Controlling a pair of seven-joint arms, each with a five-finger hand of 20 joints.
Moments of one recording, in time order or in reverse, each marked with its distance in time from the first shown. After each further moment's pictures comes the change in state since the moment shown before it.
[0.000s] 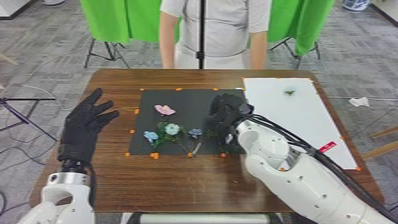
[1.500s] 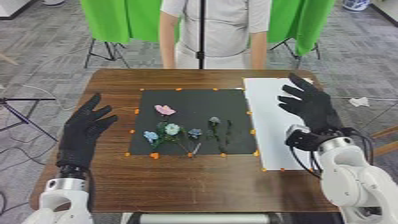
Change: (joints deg) left arm 2.7 -0.1 -0.9 -0.5 0.1 0.1 0.5; right arm -39.6 2.0 47.4 -20.7 76.5 13.0 -20.0
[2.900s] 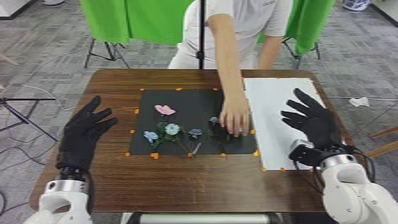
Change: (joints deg) left arm 0.9 -1.2 -0.8 0.0 0.9 -0.4 -1.4; right arm -5.6 -2.9 2.9 1.4 0.3 -2.5 -3.3
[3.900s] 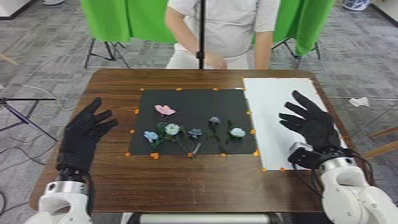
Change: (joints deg) left arm 0.6 -0.5 -0.4 -0.3 0.4 -0.1 -0.7; right arm -1.1 -2.1 1.1 -0.1 -0.2 -2.5 -0.1
